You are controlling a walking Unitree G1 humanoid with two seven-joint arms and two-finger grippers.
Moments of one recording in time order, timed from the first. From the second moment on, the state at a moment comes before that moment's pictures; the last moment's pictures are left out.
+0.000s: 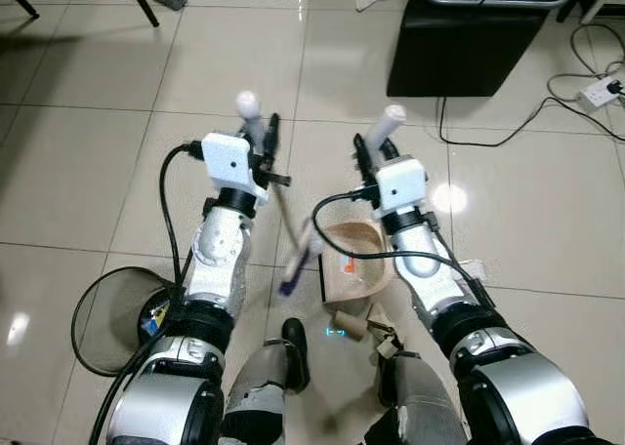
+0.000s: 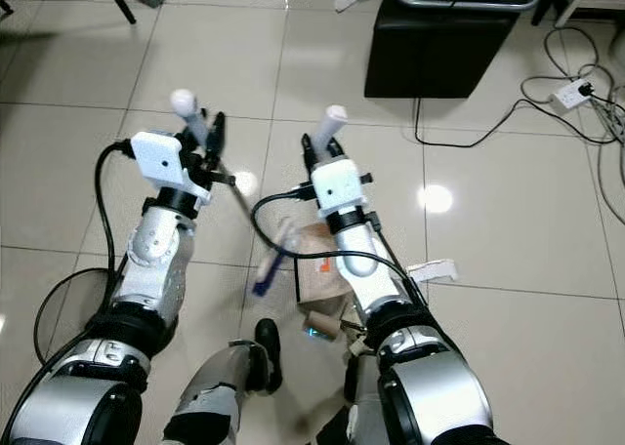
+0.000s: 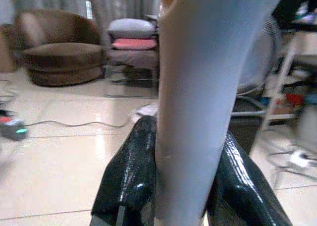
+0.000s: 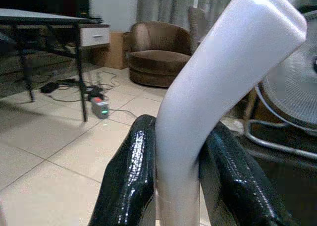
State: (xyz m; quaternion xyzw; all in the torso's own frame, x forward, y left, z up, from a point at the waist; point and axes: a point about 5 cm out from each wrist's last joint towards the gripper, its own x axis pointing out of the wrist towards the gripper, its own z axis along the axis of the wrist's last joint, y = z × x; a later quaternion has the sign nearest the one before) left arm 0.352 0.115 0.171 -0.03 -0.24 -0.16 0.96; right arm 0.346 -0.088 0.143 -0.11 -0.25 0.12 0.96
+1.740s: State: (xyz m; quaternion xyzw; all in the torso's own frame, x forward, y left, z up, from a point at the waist) left arm 0.374 0.200 0.305 0.05 -0.30 -0.29 0.91; right arm 0.312 -0.182 0.114 0.02 -0.23 -0.01 0.97
